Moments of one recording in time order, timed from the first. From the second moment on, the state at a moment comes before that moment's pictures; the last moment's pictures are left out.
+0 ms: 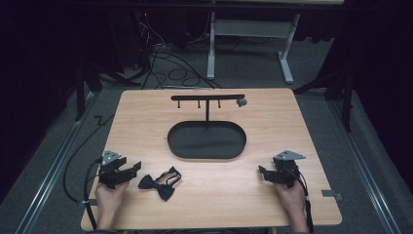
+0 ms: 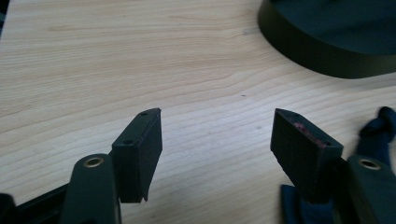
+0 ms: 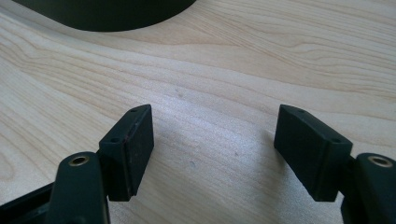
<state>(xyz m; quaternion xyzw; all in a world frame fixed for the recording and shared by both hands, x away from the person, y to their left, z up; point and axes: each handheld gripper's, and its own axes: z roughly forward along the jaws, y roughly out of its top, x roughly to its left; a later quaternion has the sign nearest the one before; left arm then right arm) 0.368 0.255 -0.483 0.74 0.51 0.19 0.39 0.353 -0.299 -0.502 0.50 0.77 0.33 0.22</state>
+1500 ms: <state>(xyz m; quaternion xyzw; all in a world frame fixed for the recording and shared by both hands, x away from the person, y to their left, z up) 0.356 0.183 -0.482 0.82 0.40 0.12 0.38 0.353 -0.299 -0.502 0.50 0.77 0.33 0.22</state>
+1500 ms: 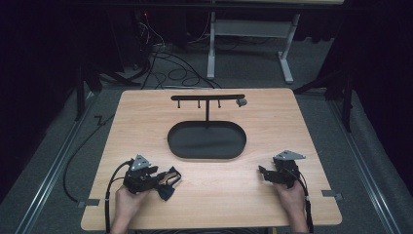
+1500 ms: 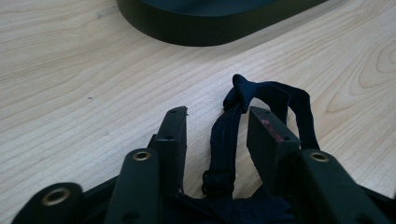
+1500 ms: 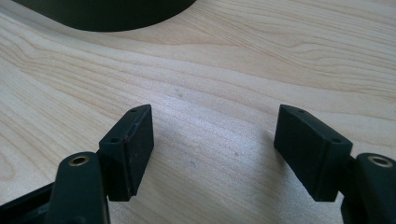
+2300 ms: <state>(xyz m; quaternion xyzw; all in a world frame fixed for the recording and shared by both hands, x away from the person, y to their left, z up) 0.358 0.177 -0.486 0.84 0.38 0.13 0.36 0.353 -0.299 -0.502 0.50 0.77 0.33 0.22</state>
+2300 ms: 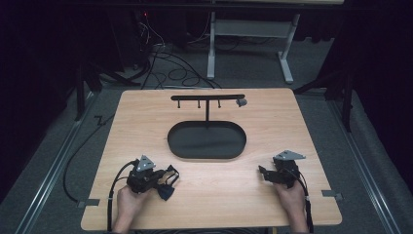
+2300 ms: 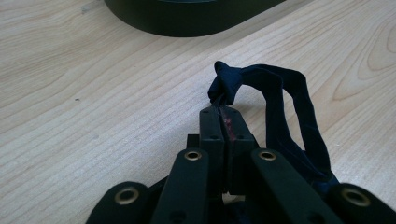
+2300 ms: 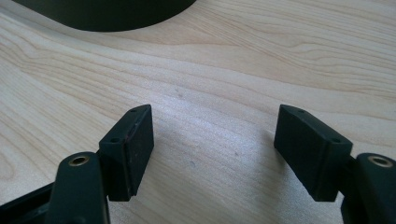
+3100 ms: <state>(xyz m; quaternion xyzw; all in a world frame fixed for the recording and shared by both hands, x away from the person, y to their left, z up) 0.350 0.186 -0.456 0.82 0.38 0.14 0.41 0.353 -0.299 -0.502 0.50 0.77 0.33 0.22</state>
